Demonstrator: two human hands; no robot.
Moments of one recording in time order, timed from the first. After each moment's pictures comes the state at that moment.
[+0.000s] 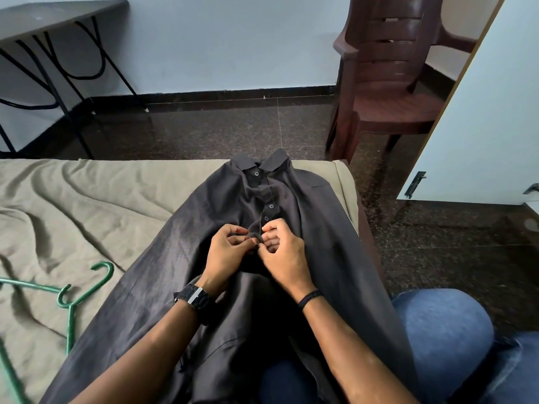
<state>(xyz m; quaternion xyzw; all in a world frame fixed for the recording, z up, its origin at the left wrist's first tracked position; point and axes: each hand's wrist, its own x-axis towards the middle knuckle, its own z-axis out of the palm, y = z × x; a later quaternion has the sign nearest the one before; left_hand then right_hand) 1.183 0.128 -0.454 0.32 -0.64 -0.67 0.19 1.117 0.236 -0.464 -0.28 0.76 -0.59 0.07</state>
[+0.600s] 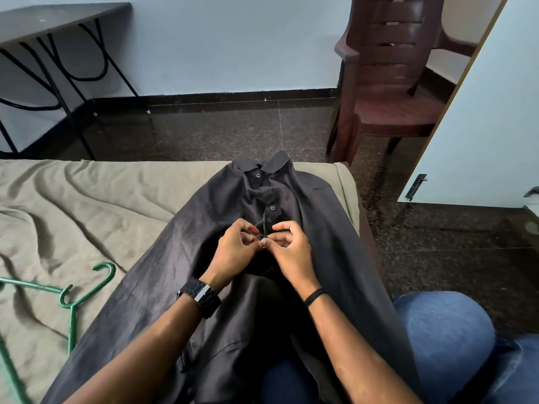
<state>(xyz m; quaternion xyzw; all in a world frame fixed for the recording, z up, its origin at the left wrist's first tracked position) 1.177 0.129 -0.444 0.30 -0.78 -0.53 0.13 1.109 0.236 -0.466 -0.16 0.71 -0.67 0.15</state>
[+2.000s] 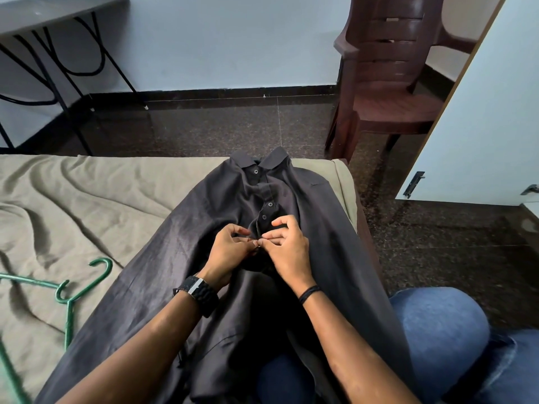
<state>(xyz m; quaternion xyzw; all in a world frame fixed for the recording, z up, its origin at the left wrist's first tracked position) 1.176 0.130 -0.455 0.35 -0.63 -0.68 0.14 1.109 0.238 -0.469 -0.20 0.74 -0.63 0.13</state>
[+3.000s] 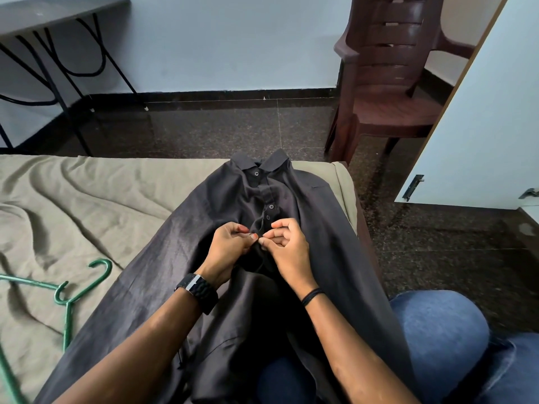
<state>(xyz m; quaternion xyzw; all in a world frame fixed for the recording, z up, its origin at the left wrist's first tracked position) 1.174 0.129 -0.440 0.34 -0.60 -0.71 0.15 1.110 0.237 -0.468 -0.19 0.70 -0.67 0.13</state>
